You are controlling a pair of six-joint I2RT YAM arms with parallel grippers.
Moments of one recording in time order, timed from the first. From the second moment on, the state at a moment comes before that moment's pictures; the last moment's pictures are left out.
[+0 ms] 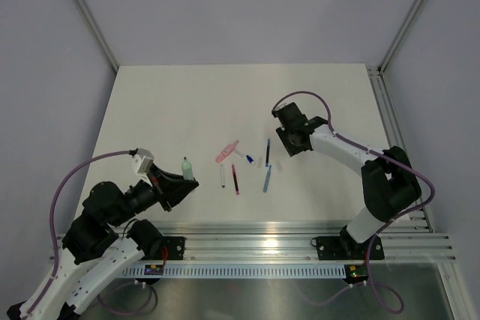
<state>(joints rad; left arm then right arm) -0.71 0.20 0.67 -0.53 0.24 -0.45 0.57 1.62 1.11 -0.59 0.29 0.01</state>
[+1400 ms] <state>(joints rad) -0.65 0.13 0.65 -0.54 0.28 -0.44 0.44 2.01 1.41 -0.63 0.03 -0.27</state>
